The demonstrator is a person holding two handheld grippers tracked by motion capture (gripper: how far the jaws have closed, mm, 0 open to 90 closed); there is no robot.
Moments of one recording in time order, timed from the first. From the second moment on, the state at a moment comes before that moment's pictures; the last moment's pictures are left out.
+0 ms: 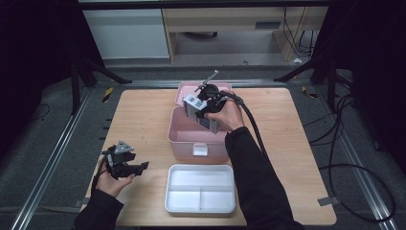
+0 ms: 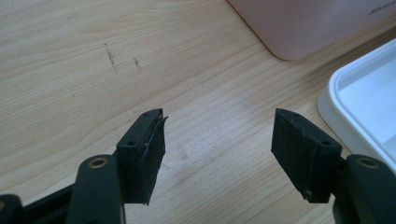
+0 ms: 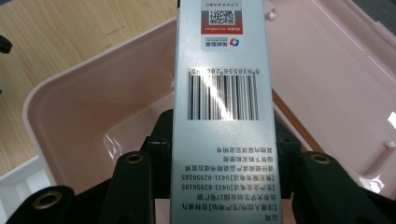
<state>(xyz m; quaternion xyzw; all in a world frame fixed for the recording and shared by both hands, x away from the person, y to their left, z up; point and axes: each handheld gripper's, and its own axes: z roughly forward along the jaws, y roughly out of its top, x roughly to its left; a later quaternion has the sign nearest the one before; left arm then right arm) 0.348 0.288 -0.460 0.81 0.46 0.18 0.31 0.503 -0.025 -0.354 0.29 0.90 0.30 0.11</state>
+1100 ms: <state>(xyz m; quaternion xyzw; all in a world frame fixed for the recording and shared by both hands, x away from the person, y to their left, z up) 0.347 0.284 -0.459 0.82 0.44 0.17 0.32 0.504 -0.024 -0.393 0.29 0.92 0.26 0.10</state>
